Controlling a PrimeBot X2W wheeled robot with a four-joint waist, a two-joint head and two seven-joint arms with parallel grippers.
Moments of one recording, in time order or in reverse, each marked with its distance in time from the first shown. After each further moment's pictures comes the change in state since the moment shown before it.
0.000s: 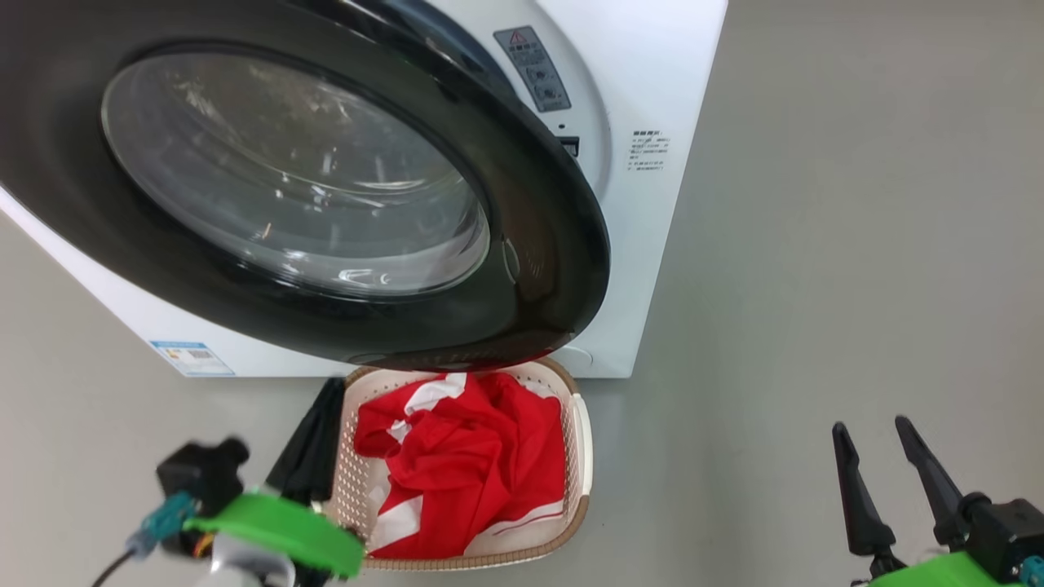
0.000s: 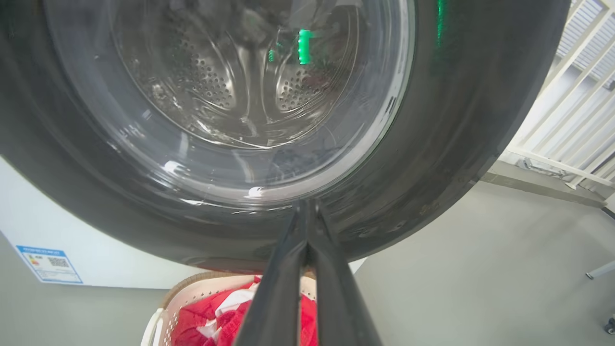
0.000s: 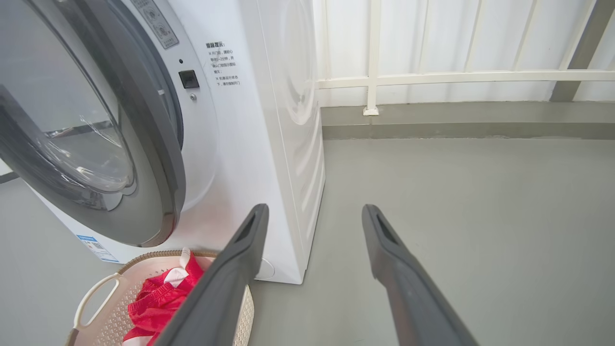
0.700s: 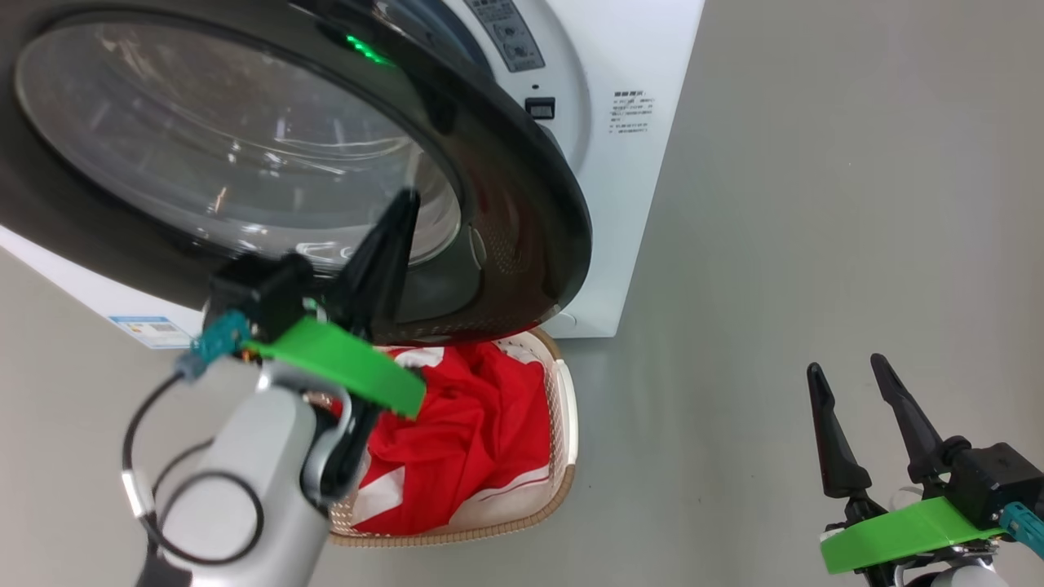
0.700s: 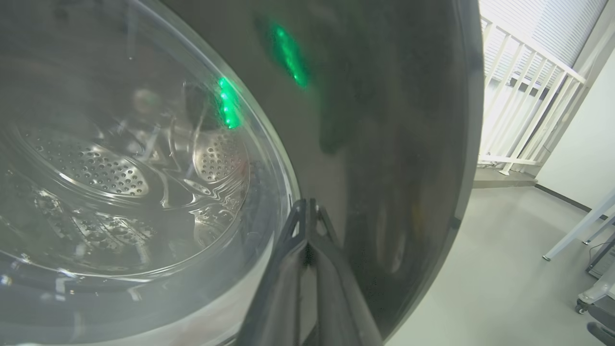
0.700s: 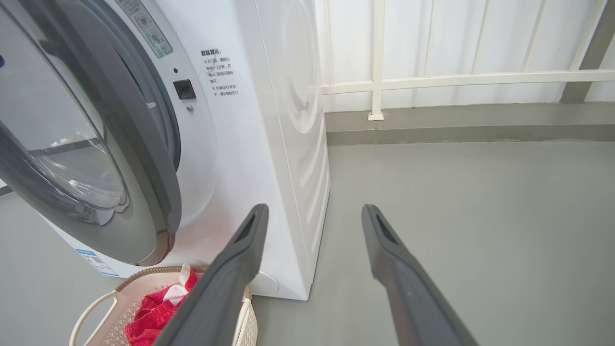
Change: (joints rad) left arm -0.357 -0.029 -0.142 0.043 0.020 0.000 0.000; right arm -0.105 0.012 0.035 0.000 0.000 0.000 0.000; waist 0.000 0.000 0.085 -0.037
